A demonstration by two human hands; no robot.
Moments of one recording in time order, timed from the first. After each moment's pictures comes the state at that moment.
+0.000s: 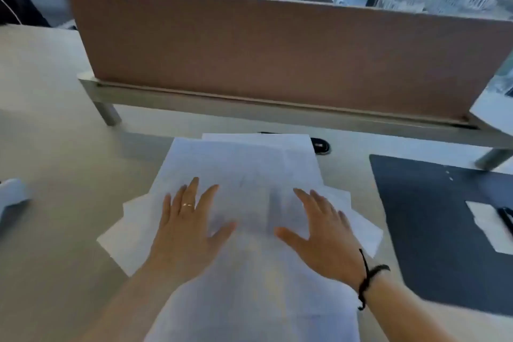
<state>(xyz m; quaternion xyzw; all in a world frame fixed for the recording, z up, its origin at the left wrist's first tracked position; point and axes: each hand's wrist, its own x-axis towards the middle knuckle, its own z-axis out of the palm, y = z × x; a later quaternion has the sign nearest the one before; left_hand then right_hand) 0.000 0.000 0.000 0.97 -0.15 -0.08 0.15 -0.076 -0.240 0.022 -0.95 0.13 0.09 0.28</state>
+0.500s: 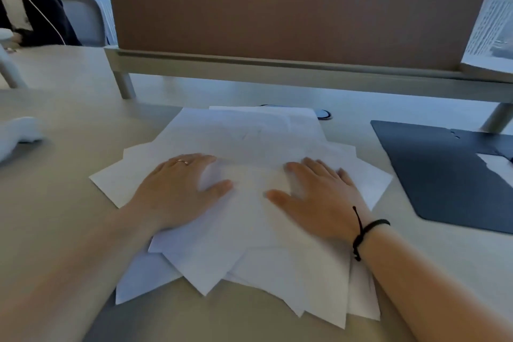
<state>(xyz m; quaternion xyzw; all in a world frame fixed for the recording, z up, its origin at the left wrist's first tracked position) -0.056 0.018 -0.040 0.97 -0.19 0.03 0.12 -0.125 -0.226 -0.044 -0.99 0.04 -0.03 0.14</state>
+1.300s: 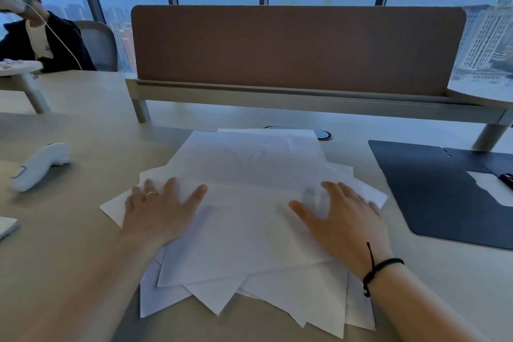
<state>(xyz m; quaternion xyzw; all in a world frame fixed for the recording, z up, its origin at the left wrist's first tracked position) -0.051 0.057 -0.050 0.99 0.02 -0.01 0.13 -0.162 -0.223 -0.030 -0.97 0.18 -0.09 0.16</state>
